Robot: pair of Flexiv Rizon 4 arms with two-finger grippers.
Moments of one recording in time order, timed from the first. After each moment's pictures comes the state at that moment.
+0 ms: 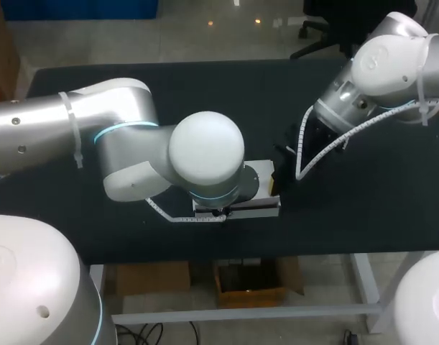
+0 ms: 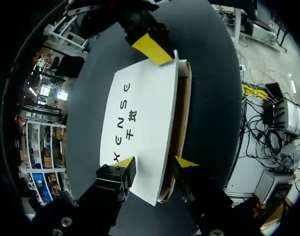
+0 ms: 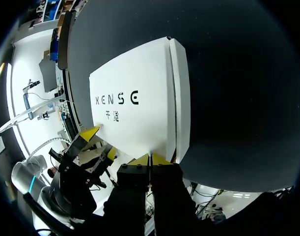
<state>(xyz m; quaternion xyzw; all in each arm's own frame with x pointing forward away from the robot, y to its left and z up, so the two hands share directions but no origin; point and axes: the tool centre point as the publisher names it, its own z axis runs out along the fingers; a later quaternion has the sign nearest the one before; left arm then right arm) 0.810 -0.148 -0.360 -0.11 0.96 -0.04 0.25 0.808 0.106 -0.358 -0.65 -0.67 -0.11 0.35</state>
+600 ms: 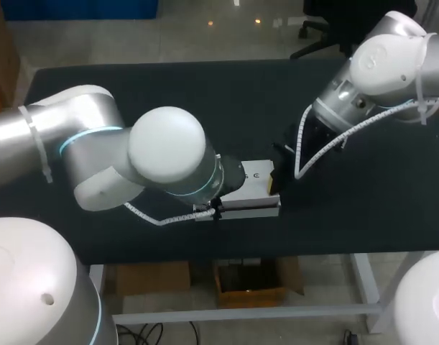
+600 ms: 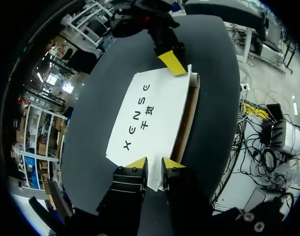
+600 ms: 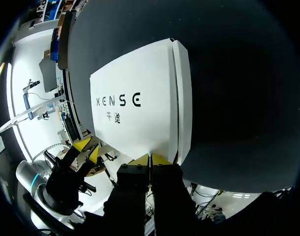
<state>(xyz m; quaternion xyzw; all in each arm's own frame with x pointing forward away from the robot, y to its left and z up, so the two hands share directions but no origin) 0.807 -0.133 -0.336 -0.18 0.95 -0.11 0.24 0.811 0.108 -0.358 -0.65 -0.67 -0.11 0.35</state>
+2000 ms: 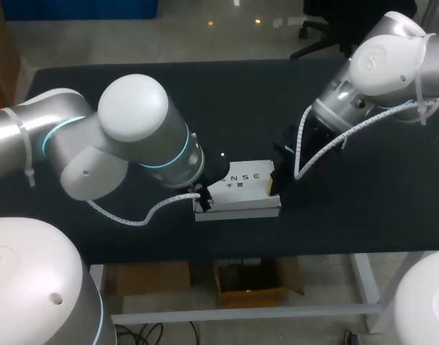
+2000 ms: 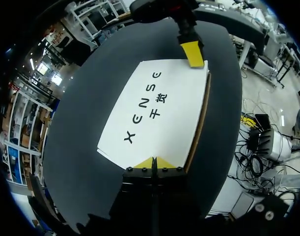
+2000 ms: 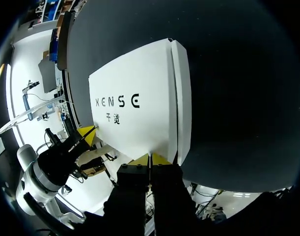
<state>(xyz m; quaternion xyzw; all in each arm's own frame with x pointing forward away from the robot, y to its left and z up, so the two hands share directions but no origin) 0.824 -0.116 -0.357 -0.20 0.96 -0.14 0.17 0.810 0.108 -0.360 -0.65 -0.67 -0.10 0.35</state>
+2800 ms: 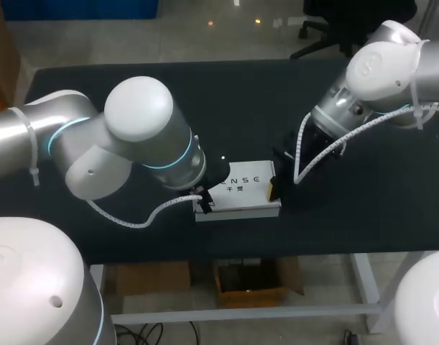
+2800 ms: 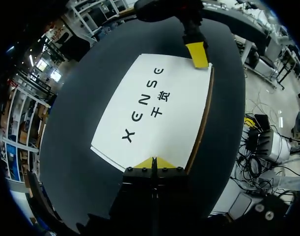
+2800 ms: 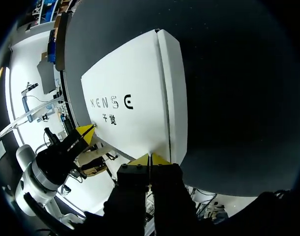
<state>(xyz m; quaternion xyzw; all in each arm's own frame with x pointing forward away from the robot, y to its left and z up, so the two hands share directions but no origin) 0.824 -0.116 -0.374 -0.22 0.96 -0.13 0.15 0.807 0.106 -0.377 -0.65 -0.66 -0.09 0.35</state>
